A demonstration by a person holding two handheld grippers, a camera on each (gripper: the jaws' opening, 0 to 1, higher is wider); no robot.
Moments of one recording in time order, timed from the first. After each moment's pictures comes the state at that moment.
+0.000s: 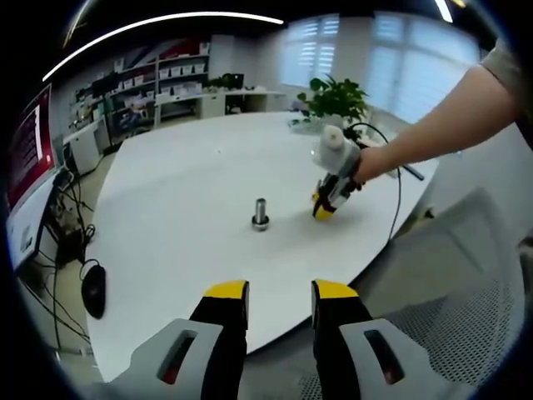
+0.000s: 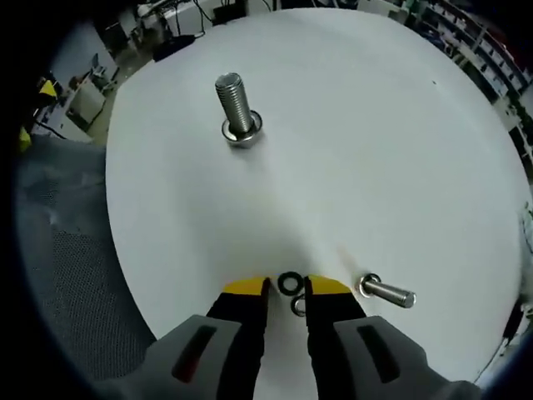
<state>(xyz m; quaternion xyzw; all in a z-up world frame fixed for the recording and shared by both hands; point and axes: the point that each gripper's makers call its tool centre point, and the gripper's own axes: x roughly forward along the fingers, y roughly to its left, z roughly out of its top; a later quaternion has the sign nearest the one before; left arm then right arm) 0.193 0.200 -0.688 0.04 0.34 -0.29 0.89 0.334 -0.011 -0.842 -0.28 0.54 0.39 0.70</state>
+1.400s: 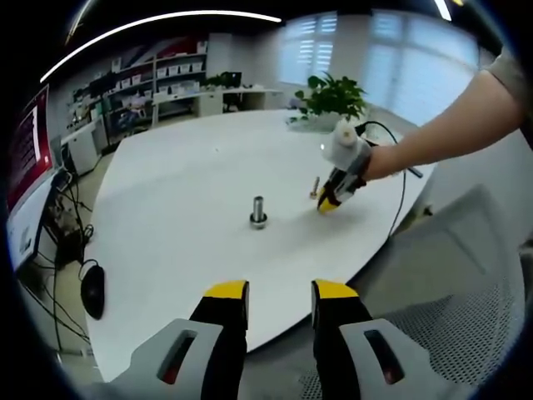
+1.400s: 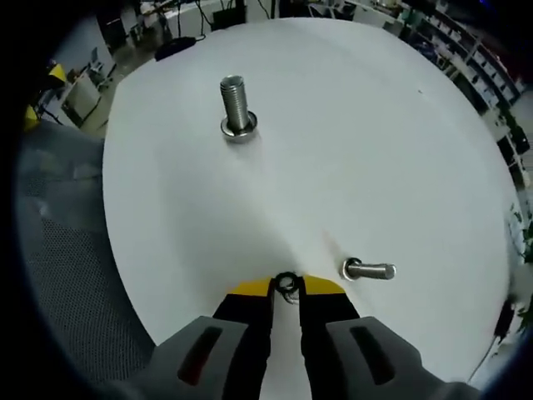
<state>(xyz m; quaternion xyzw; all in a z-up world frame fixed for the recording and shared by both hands) 0.192 0.199 -0.689 0.04 0.35 -0.29 0.89 0.334 -0.033 -0.827 -0.30 0.50 0.37 0.73</state>
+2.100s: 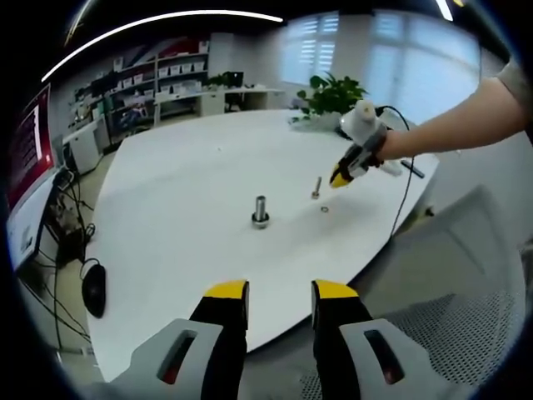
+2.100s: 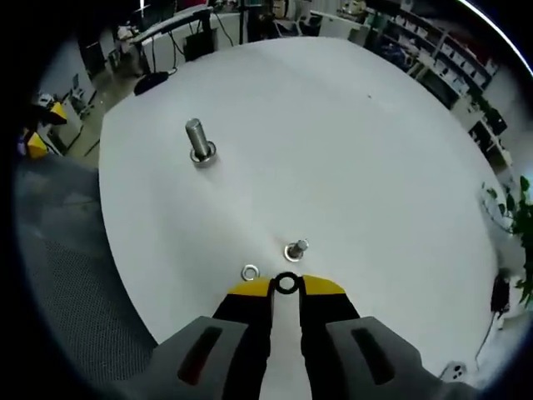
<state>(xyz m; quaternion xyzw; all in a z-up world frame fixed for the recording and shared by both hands) 0.193 0.202 -0.689 0.04 0.35 -0.28 0.89 0.362 -0.065 -0.780 -0.27 0.47 0.33 0.78</state>
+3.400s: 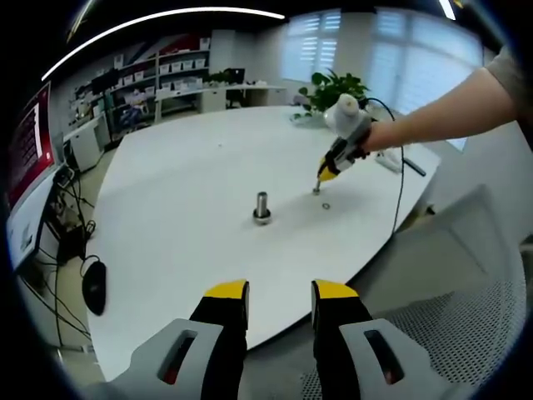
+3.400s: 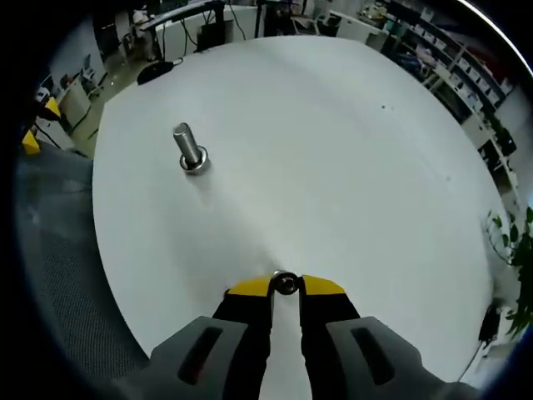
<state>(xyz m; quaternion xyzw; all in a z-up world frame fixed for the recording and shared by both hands) 0.192 0.203 -0.693 0.05 0.36 -0.28 0.89 0.386 -0.047 -0.795 -0.30 0.47 0.35 0.75</state>
